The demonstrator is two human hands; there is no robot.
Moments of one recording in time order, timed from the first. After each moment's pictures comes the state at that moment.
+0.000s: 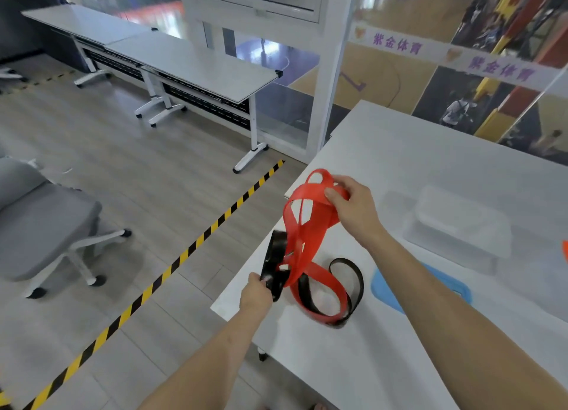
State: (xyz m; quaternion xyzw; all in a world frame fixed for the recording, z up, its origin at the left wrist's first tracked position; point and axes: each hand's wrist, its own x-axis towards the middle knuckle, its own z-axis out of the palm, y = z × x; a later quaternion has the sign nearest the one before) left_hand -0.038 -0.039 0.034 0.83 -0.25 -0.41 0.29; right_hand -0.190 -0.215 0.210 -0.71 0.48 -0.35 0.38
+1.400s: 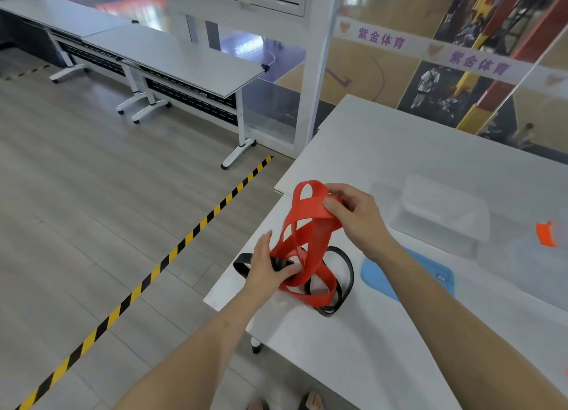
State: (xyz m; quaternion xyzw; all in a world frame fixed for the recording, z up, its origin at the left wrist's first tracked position) left_hand -0.054 -0.052 0.064 0.70 -0.41 -0.41 0.42; right_hand -0.227 -0.151 0.236 -0.69 0.41 -0.35 0.48
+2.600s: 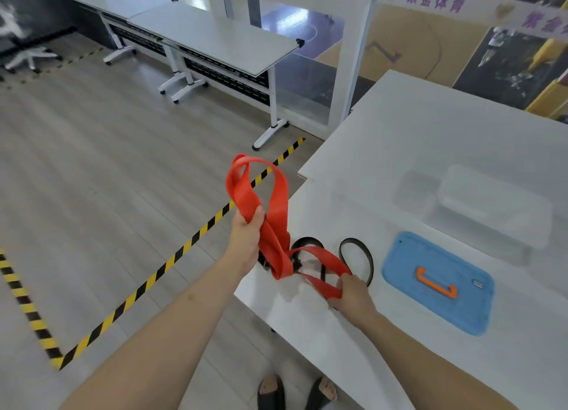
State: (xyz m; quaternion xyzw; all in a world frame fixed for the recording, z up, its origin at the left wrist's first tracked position) left_hand -0.022 -0.069 0.127 0.60 -0.13 -0.44 0.66; right_hand -0.280 -0.126 -0.026 -0.76 0.55 0.08 0.33
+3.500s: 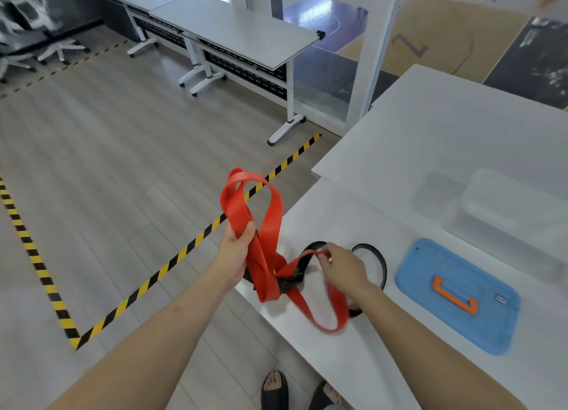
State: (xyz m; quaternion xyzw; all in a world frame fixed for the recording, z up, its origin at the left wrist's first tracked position) left_hand 0.004 -0.037 0.091 0.65 -0.13 -0.43 0.62; right_hand -0.212 -0.165 0.025 -0.82 0.48 0.01 0.30
